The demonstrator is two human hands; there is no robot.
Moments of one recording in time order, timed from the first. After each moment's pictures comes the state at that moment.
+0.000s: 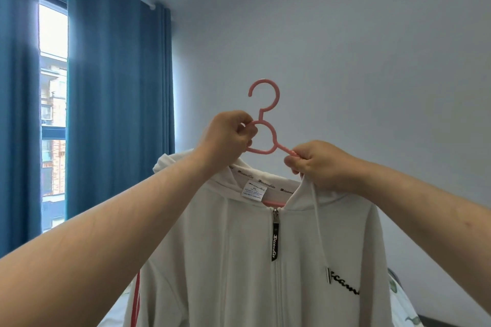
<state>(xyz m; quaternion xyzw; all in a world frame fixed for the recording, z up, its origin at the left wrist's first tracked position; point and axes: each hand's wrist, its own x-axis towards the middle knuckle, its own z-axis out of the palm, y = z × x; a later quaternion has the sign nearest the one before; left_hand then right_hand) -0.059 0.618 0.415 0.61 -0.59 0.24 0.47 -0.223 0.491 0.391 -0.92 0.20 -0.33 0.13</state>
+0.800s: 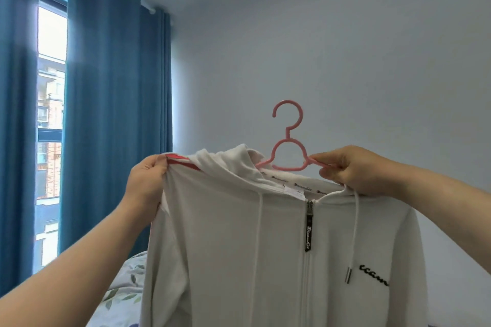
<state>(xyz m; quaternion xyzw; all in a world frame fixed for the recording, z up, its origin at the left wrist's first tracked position) 0.050 0.670 0.341 0.54 -0.39 0.05 0.75 -0.262 0.450 0.387 -0.92 0.16 -0.33 0.14</state>
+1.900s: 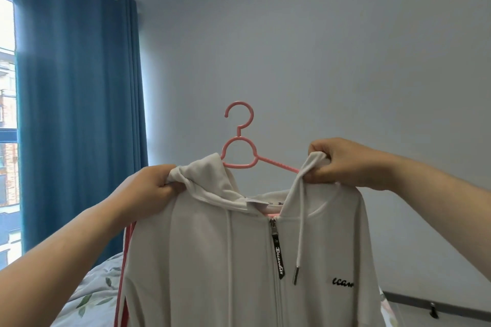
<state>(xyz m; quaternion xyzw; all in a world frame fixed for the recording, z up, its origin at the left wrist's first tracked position) 0.016 0.660 0.341 0.74 -0.56 0.16 0.34 -0.301 0.451 0.376 -0.91 0.17 -0.31 0.22</state>
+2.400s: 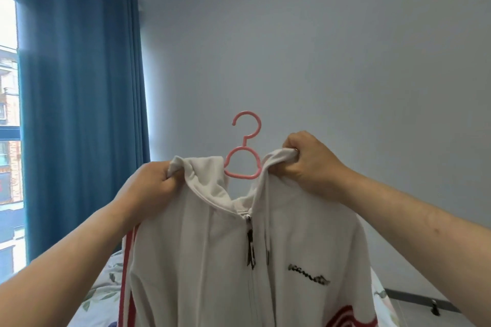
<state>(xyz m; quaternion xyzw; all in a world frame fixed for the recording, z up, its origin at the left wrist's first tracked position) 0.011 0.656 0.333 0.72 -0.52 0.21 0.41 -0.241 0.474 0.357 -0.85 0.15 -0.50 0.11</state>
